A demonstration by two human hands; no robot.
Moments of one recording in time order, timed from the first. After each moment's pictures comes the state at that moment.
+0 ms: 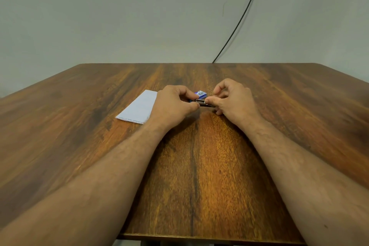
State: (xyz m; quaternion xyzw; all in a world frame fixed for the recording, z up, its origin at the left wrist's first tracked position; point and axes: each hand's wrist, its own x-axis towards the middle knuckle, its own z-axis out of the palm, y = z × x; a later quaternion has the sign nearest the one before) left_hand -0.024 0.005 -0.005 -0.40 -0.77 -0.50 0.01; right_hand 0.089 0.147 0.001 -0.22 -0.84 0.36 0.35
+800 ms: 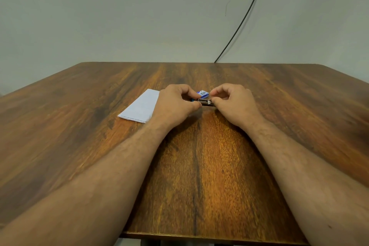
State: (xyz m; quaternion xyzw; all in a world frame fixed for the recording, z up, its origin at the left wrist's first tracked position) left_hand -0.023 0.004 -0.003 -0.39 -0.78 -0.49 0.01; right_hand 0.085 0.149 -0.001 -0.22 -0.87 0.29 0.32
